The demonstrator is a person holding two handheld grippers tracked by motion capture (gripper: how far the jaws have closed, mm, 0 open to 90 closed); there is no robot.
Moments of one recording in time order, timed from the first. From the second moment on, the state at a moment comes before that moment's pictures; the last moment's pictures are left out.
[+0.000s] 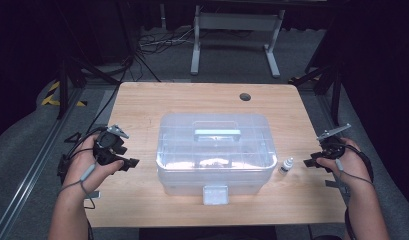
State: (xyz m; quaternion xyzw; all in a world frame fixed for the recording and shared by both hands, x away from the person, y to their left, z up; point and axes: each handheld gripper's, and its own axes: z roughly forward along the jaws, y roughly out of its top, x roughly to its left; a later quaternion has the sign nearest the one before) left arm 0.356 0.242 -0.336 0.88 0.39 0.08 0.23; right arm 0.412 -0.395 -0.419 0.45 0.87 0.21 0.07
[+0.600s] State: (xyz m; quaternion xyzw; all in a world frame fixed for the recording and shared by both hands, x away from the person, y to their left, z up) left arm 0.354 0.197 -0.280 0.90 0.30 0.10 0.29; right arm 0.409 -0.399 -0.423 0.46 0.86 0.21 0.07
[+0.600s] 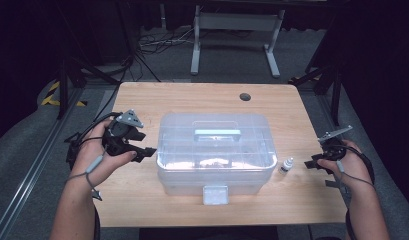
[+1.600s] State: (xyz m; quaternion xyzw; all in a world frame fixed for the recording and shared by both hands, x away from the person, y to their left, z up) left arm 0.392 0.098 -0.288 0.93 0.18 0.07 0.32; right arm 0.406 -0.400 -0.428 0.47 0.86 0.21 0.06
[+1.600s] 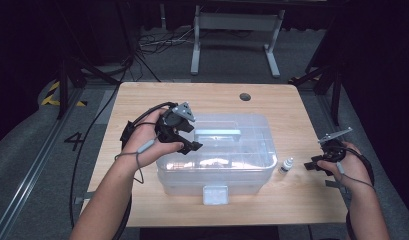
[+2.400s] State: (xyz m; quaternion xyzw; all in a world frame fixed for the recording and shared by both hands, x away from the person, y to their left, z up) left arm 0.410 0.070 -0.291 0.93 0.16 0.03 0.32; right arm 0.403 -0.399 -0.430 0.46 0.86 0.22 0.05
